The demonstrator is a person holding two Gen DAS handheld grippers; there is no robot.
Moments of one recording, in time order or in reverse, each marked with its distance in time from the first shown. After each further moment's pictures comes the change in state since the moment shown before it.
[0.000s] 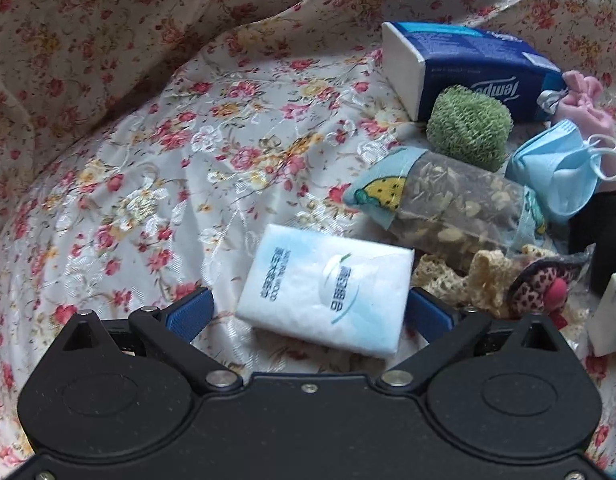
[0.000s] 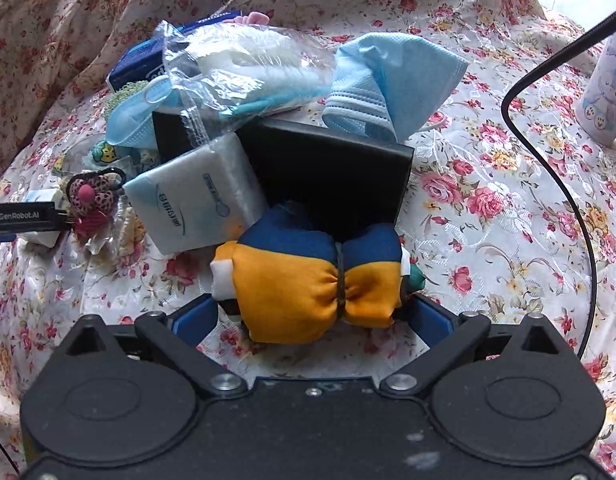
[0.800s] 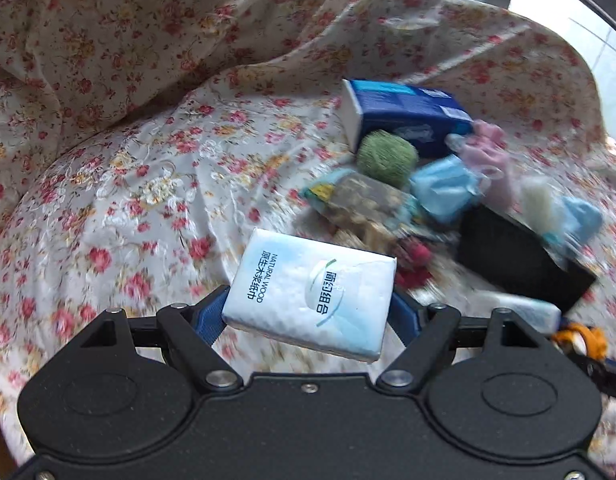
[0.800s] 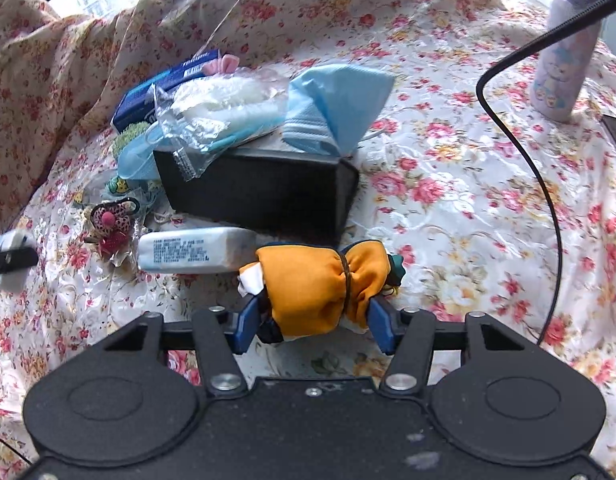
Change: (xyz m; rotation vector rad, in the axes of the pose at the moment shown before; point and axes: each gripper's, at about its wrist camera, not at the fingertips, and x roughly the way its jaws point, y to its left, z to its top) left arm -0.113 -0.002 -0.036 -0.075 -0.064 -0.115; right arm -0.058 -0.031 -0.016 0.113 -0.054 0.037
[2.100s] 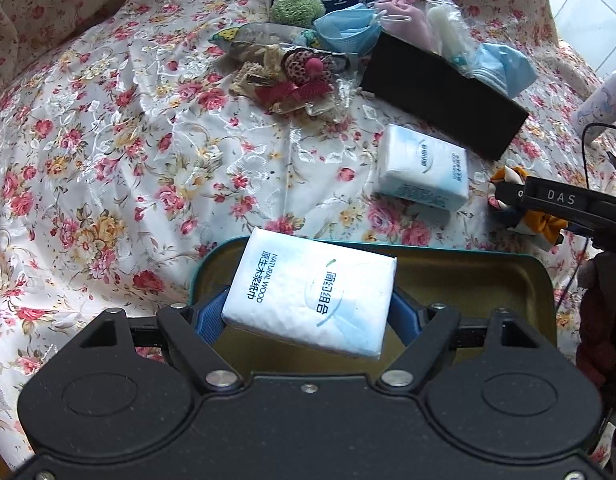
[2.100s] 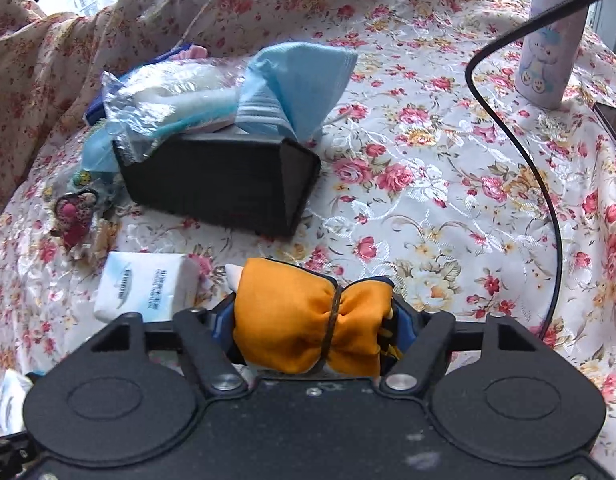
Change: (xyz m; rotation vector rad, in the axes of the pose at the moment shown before) left arm -0.015 -0.050 -0.090 0.059 0.219 -0.099; right arm 0.021 -0.031 -0.005 -0.004 -0.004 -0.008
